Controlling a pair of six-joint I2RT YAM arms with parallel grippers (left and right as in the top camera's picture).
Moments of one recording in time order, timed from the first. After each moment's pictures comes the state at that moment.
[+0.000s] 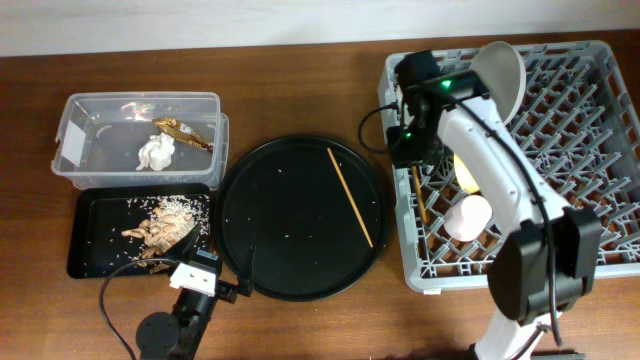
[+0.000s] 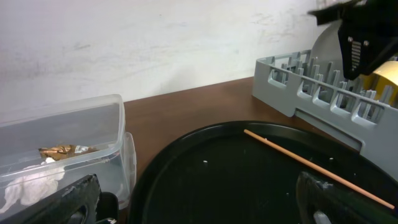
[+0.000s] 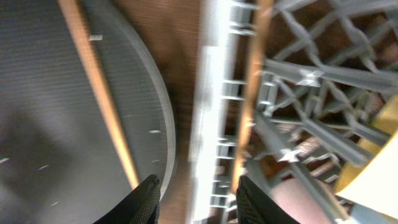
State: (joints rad) left arm -0.09 0.01 0.01 -0.06 0.26 0.06; right arm 0.29 1.90 1.72 -1.23 0.00 0.16
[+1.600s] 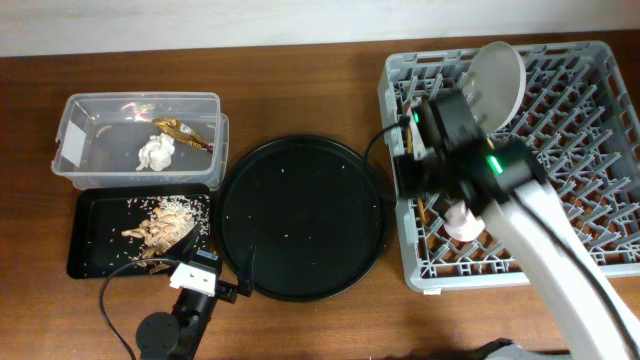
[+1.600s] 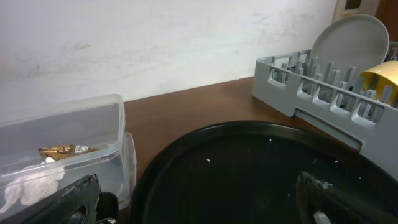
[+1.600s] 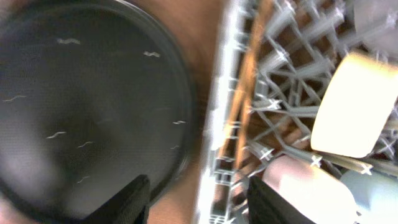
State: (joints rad) left arm -0.09 0.01 0.01 -0.06 0.26 0.06; right arm 0.40 1.37 1.43 -1.11 0.04 0.20
